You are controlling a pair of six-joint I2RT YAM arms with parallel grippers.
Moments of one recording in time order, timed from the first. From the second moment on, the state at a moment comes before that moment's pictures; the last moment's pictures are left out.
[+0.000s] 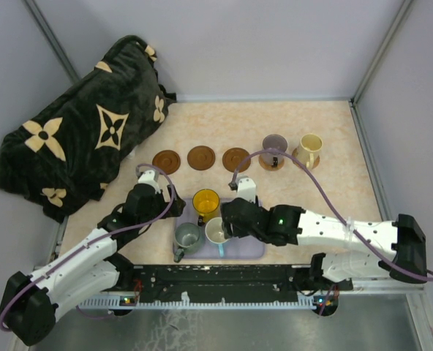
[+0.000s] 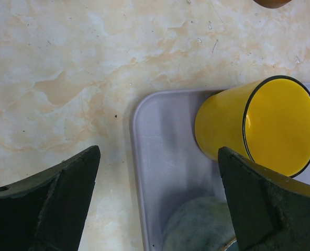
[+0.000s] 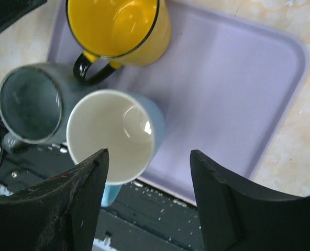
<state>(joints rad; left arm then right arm) -0.60 0.83 0.40 -0.17 -0.18 -0.54 1.27 1.15 0.89 -0.64 0.45 0.84</state>
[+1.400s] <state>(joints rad) -0.61 0.76 0.41 -0.23 -0.17 -0.57 1.53 1.57 1.06 -0.85 0.58 1.16</state>
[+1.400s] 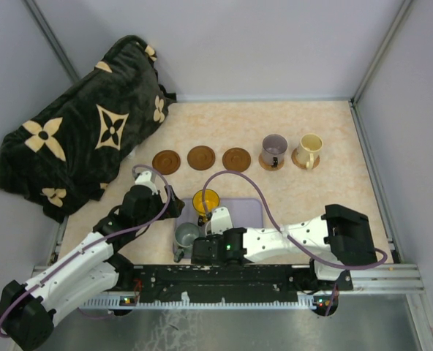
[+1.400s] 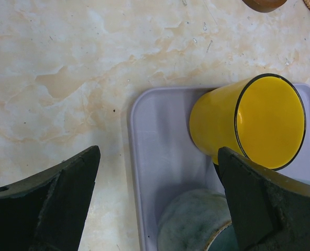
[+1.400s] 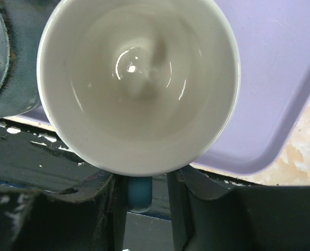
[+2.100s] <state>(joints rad) -0.61 0.77 0.38 -0.22 -0.17 -0.58 1.53 1.58 1.06 -0.83 0.58 1.15</state>
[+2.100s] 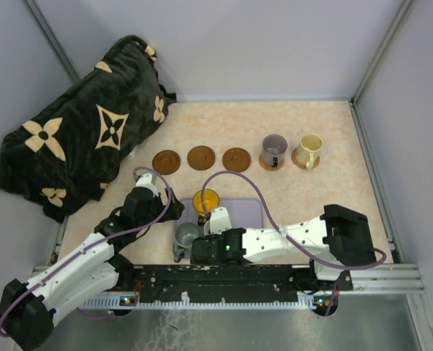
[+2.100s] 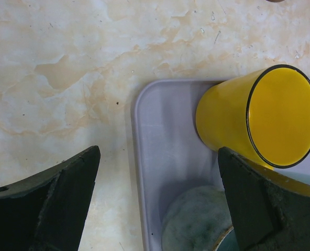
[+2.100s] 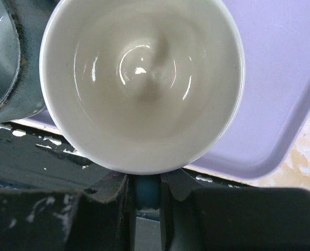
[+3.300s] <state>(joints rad) -0.61 0.85 0.38 -0.19 -0.19 -0.59 0.94 1.30 1.06 -0.68 0.78 0.83</state>
